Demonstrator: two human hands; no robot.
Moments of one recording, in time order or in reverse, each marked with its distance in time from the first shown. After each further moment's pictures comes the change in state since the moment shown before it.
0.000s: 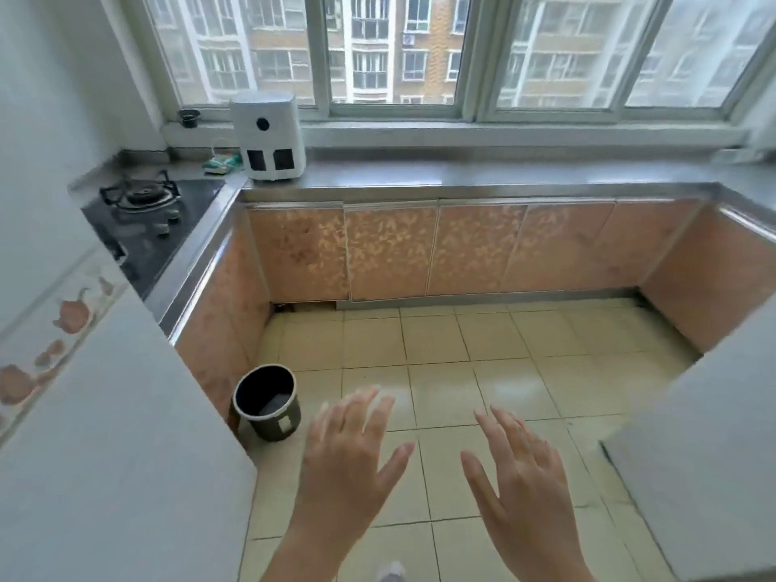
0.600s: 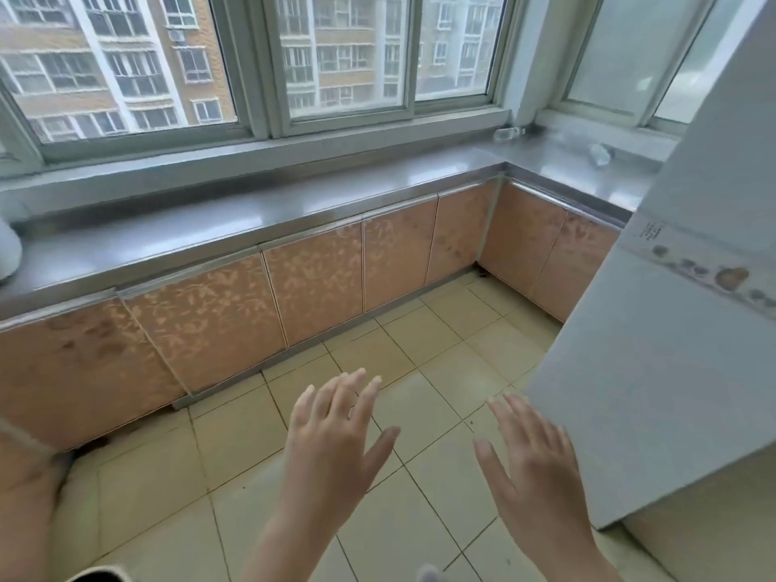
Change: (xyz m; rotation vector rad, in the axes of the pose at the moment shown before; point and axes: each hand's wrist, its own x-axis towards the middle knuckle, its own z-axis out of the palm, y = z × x) left_hand 0.333 0.091 0.130 -0.154 -0.007 0.480; right_hand 0.214 0.158 -0.036 -0.163 0.215 0.468
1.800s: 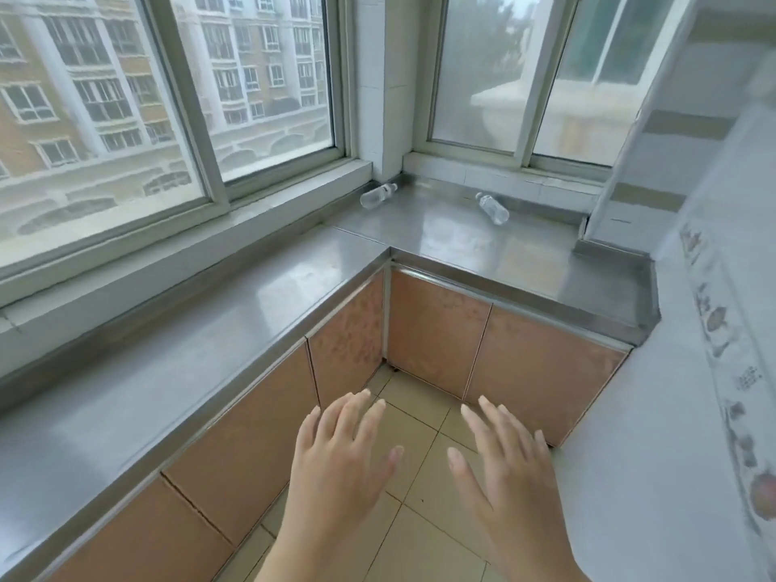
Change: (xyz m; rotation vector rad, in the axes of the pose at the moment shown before) left_hand 0.743 0.036 0.361 -0.157 -0.055 0.375; right_hand 0.707 0.209 0.072 -0.092 0.229 0.303
